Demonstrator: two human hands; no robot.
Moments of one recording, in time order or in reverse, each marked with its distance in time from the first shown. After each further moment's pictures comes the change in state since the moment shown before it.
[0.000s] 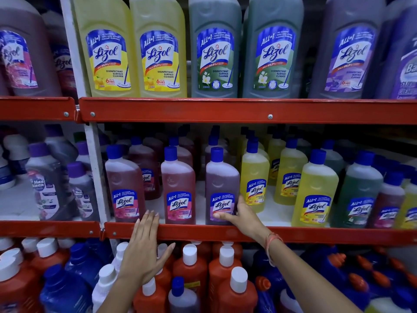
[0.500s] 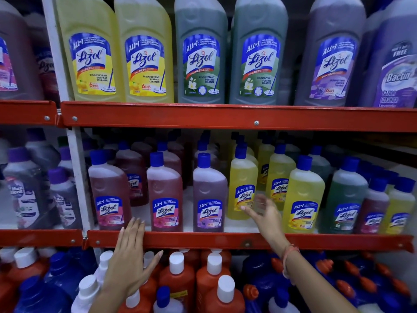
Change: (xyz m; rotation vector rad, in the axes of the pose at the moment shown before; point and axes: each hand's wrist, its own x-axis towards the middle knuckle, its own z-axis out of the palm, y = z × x) left_hand 0.001 0.004 0.005 -0.006 0.012 -0.045; right_hand -0.001 0.036 -0.063 -0.002 0.382 0.031
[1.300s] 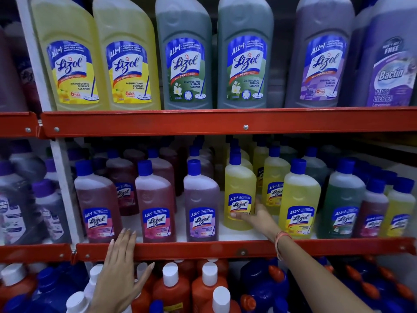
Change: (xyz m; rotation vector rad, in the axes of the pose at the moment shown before) left_hand 0.003 -0.002 0.002 0.065 -0.043 -0.005; right_hand 0.049 0.018 0.000 0.053 -0.287 0.078
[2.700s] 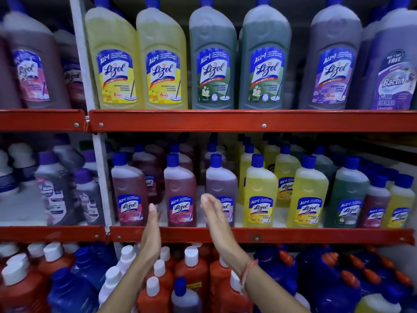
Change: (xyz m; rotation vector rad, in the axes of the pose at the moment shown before) left_hand 0.028 0.048 -0.066 -1.331 0.021 -0.622; right_hand -0.130 -0.097 0.133 0.394 -0.133 -0.131
